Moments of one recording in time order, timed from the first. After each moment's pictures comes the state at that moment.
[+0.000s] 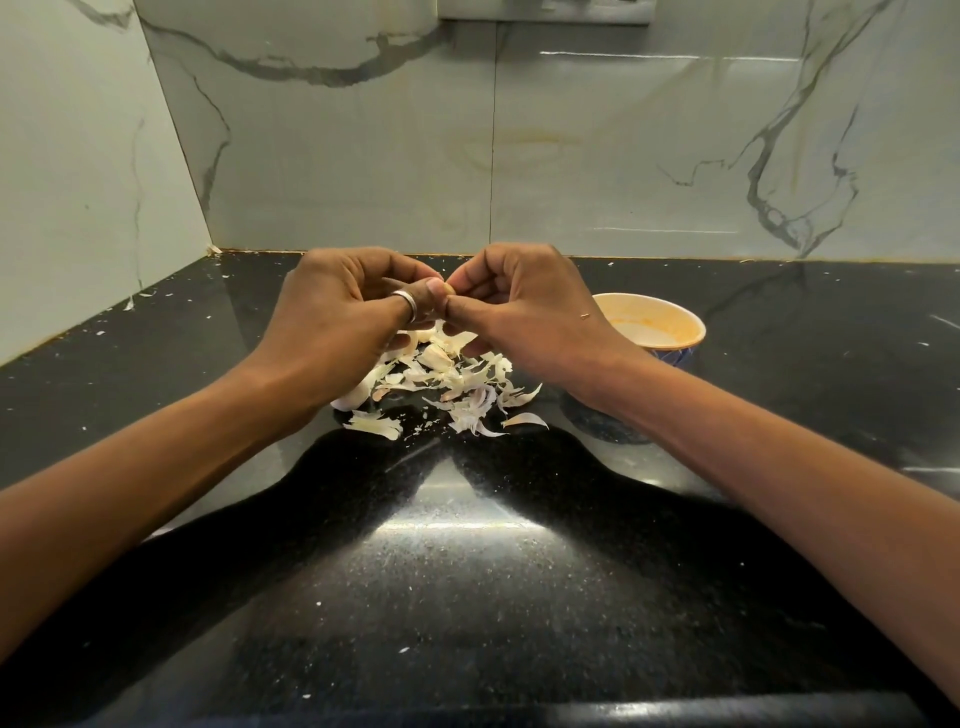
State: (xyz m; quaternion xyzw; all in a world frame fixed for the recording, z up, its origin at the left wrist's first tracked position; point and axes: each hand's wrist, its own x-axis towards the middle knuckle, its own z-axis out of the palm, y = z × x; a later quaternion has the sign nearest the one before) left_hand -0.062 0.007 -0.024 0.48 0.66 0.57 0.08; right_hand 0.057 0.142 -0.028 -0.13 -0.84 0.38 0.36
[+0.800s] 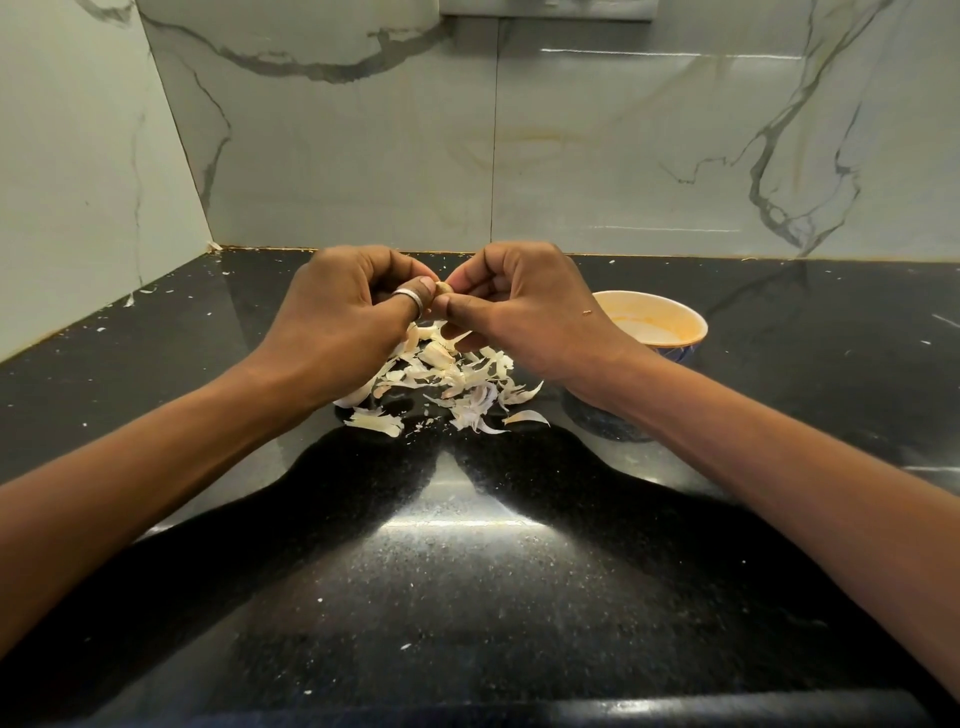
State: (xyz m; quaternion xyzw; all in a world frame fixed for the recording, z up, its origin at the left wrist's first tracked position) left_hand -0.071 0.010 -0.027 0.51 0.69 0.52 0.01; right_hand 0.057 0.142 -0.028 -0.12 -0.84 0.41 0.34
